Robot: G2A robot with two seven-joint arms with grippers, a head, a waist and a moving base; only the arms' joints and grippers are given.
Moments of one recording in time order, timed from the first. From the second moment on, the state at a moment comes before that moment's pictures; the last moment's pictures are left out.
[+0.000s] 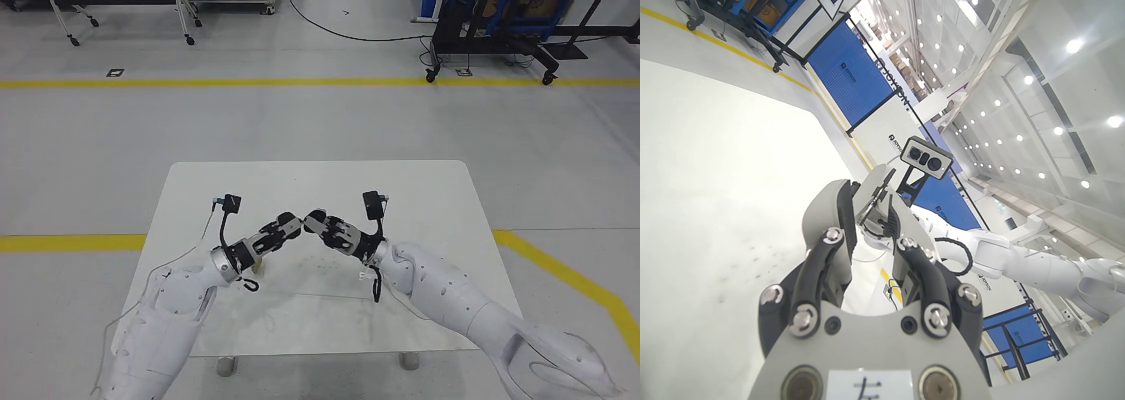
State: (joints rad) left arm 1.33 -1.18 -1.26 -1.53 0.01 -0.49 -0.65; right arm -0.82 -1.25 0.41 -0.90 -0.43 -1.01 -0.50
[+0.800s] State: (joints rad) left arm 1.35 -1.14 -1.34 -1.67 0.28 -0.56 -0.76; right arm -0.74 -1.14 0.24 -0.93 -0.55 -1.01 -0.49
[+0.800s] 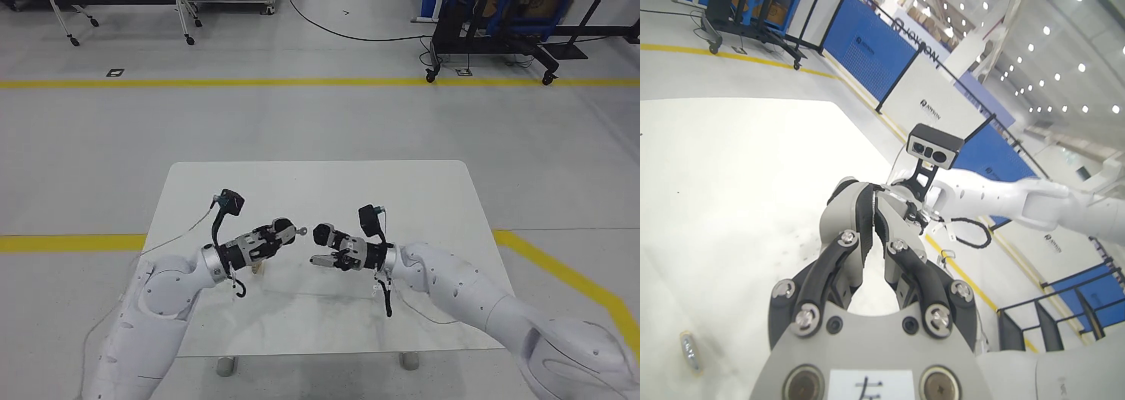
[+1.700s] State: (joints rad) left arm 1.36 -1.12 -1.28 -1.69 0.36 -0.57 -0.74; right arm -0.72 -1.08 0.17 -1.04 -0.47 -1.01 -0.51
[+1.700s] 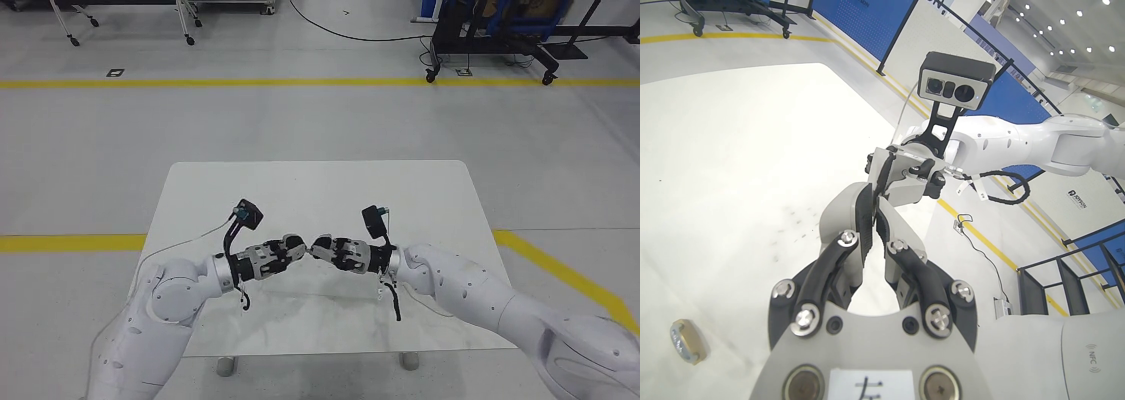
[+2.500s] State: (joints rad) left arm 1.51 -1.06 -1.45 -1.84 1.04 -0.56 -0.67; right arm -0.73 -1.04 0.17 -0.99 -0.57 -1.01 -0.73
